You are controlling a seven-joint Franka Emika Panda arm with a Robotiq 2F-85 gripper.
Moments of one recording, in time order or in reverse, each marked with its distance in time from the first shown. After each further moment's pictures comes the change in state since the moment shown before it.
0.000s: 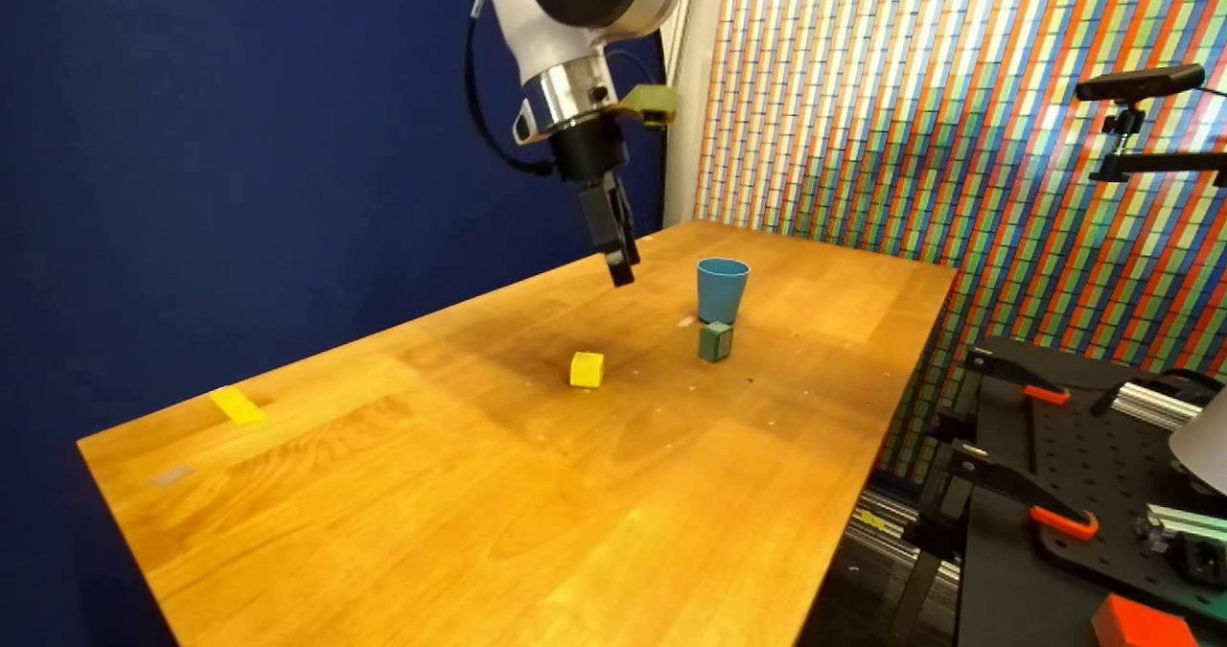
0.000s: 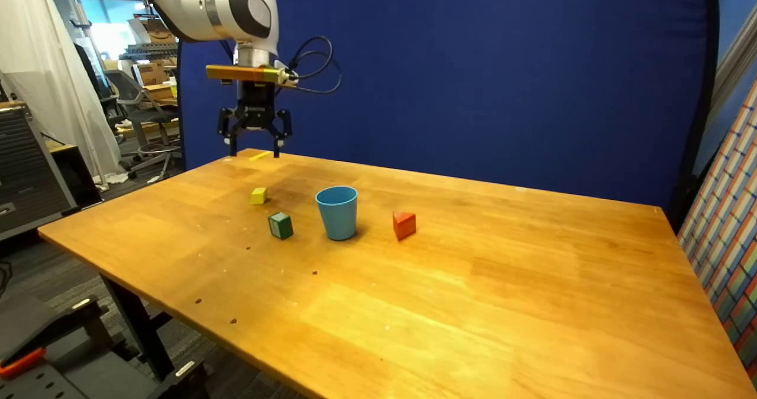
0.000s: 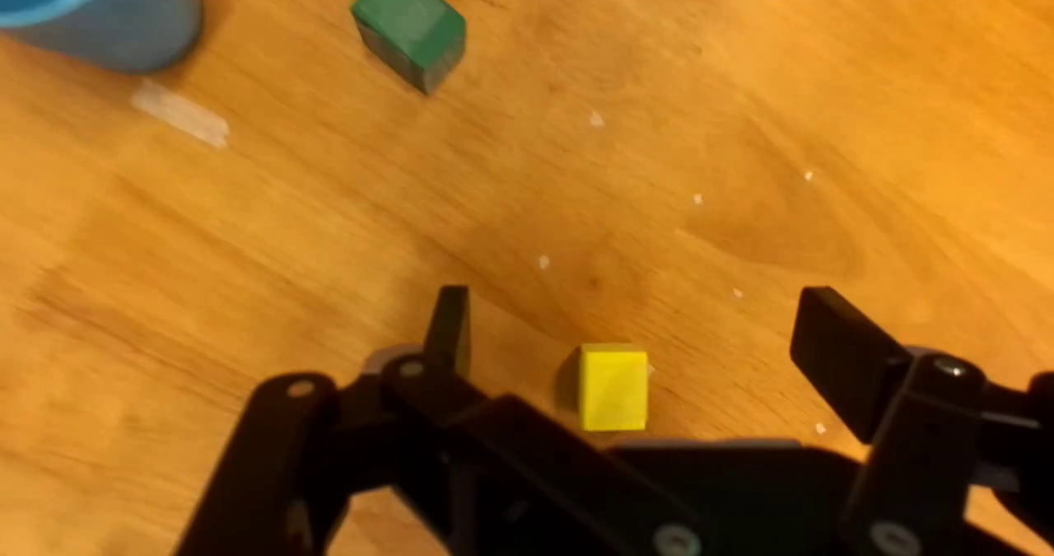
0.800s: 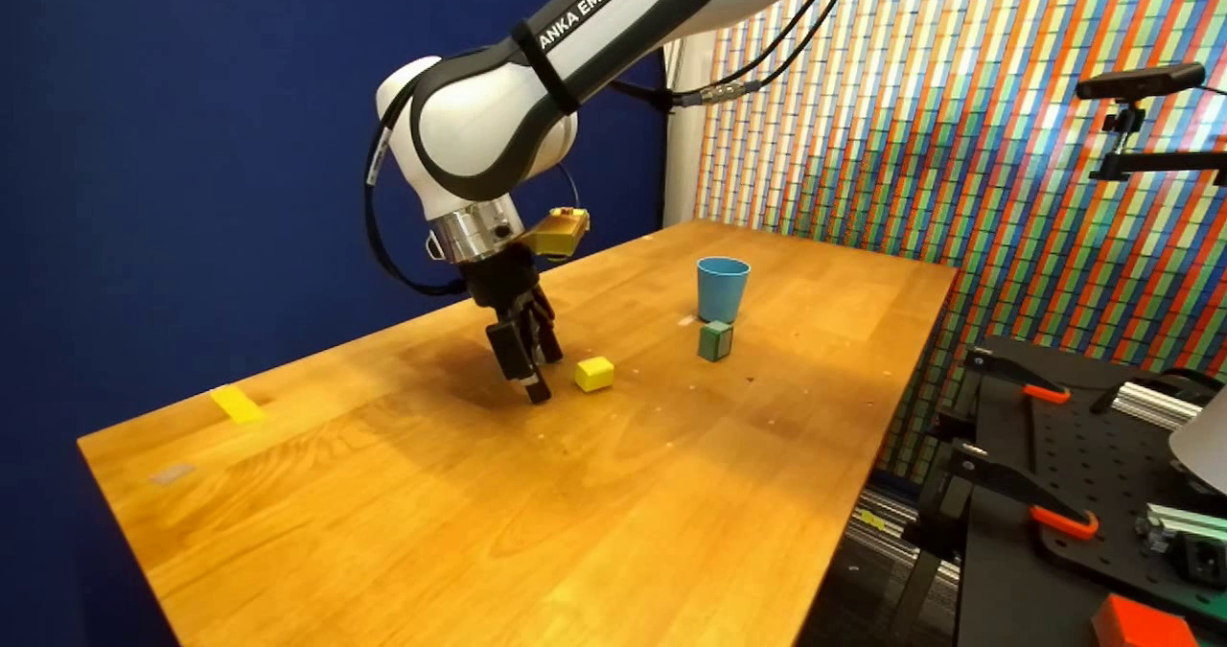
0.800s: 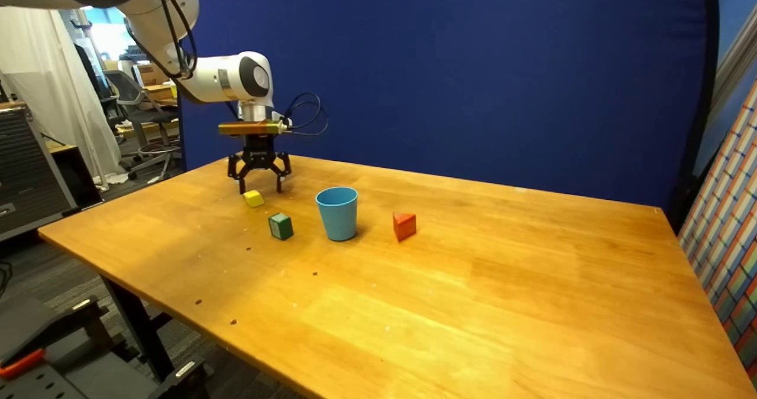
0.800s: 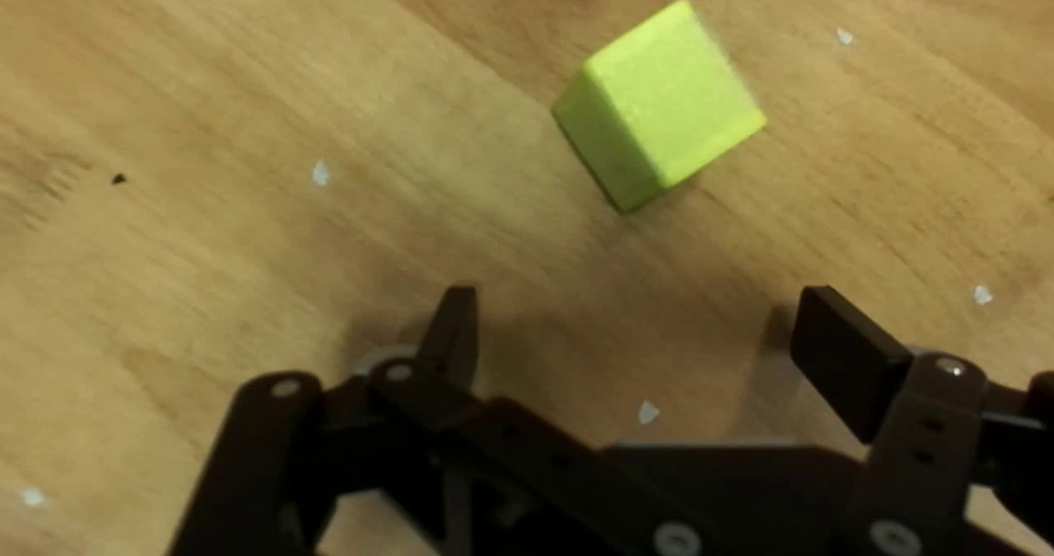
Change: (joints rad) arm 0.139 0.457 -0.021 0.493 -0.074 -0.036 0.067
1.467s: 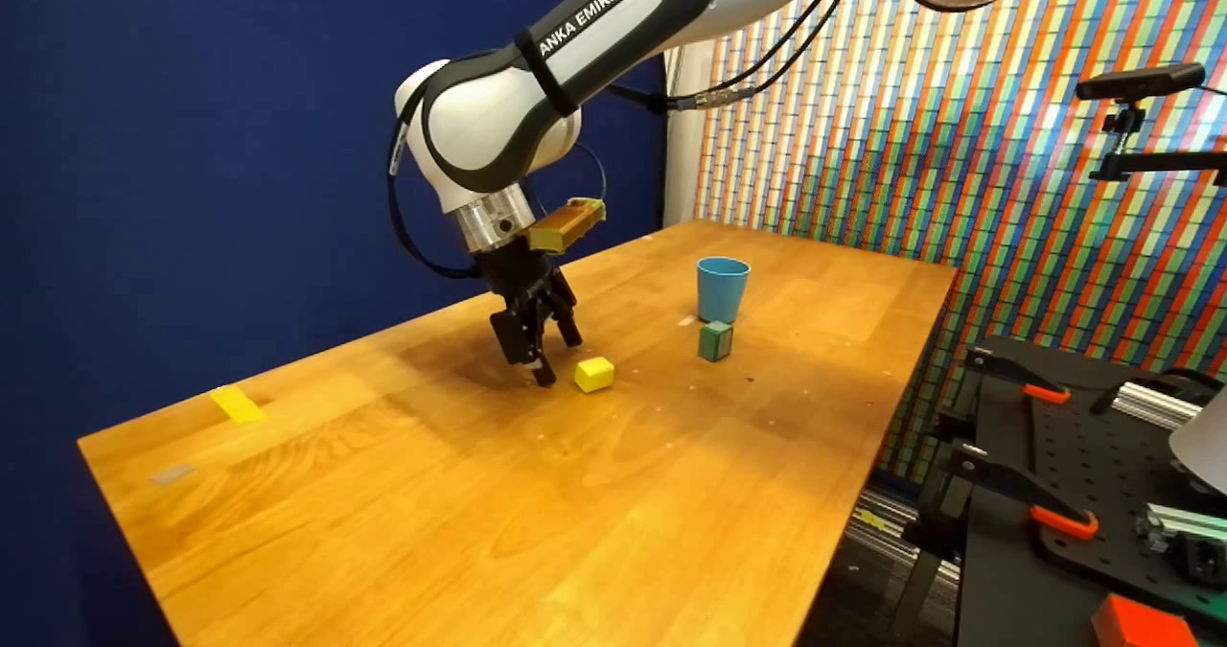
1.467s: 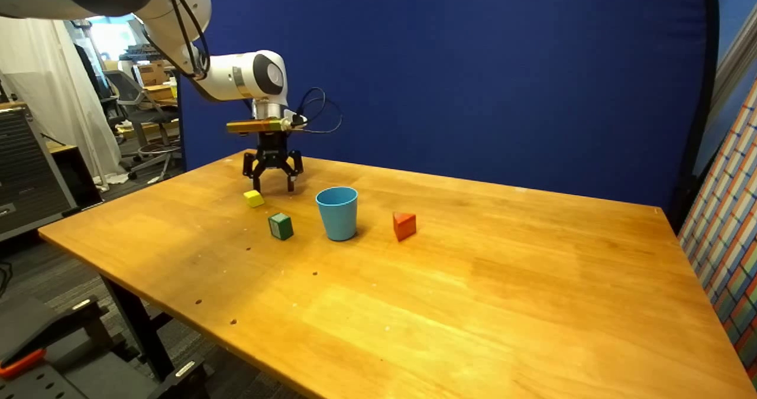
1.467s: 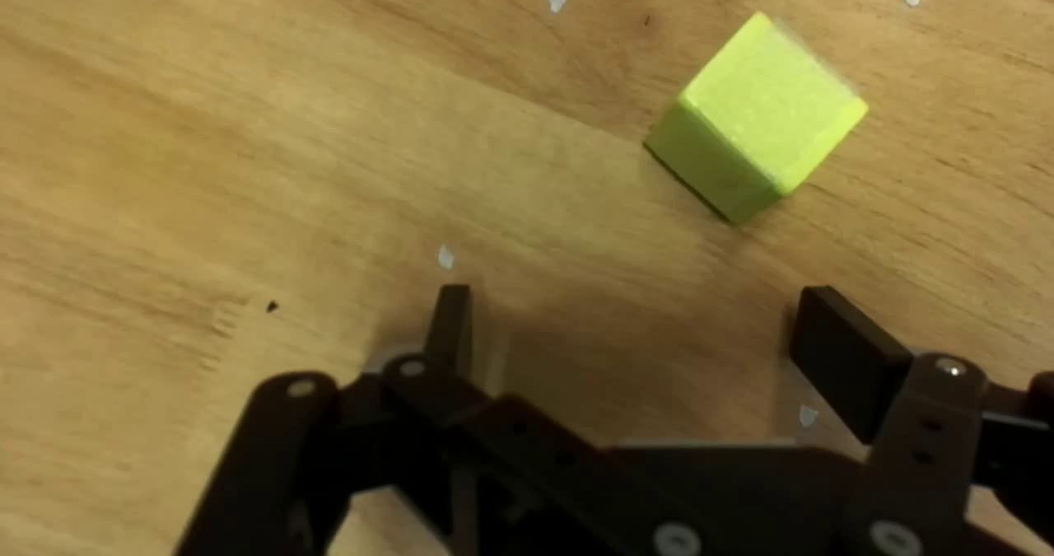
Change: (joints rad) arm -0.025 0.033 -0.031 0.067 0.015 -0.070 0.189
